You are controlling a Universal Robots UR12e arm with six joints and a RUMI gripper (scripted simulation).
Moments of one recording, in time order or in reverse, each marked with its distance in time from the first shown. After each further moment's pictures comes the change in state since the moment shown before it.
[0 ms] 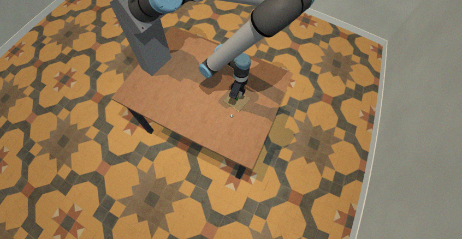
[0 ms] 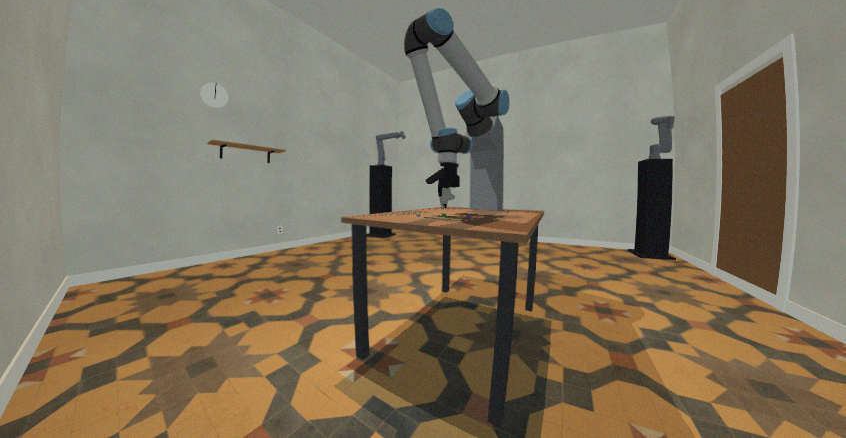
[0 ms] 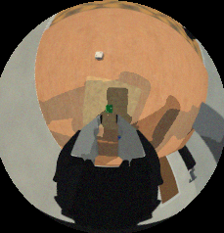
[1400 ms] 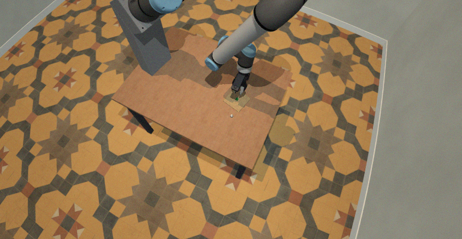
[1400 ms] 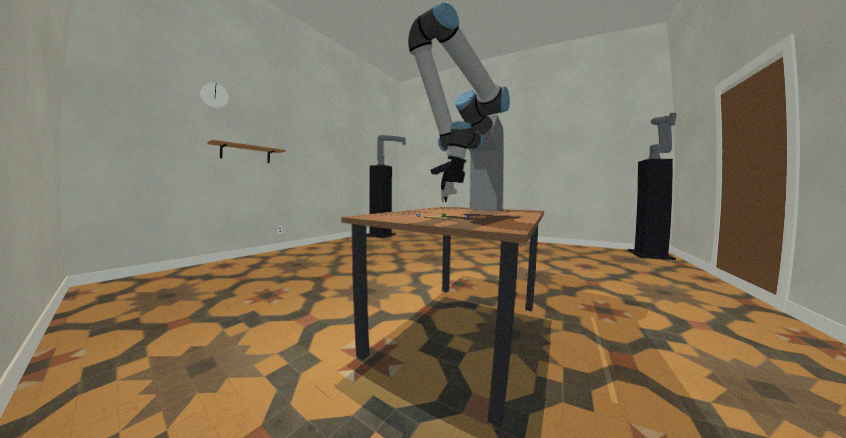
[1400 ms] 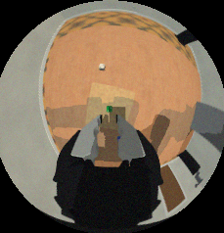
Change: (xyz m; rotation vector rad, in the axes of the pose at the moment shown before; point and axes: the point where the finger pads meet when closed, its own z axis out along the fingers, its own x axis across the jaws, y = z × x) arm 0.000 0.002 -0.034 0.197 0.005 -0.002
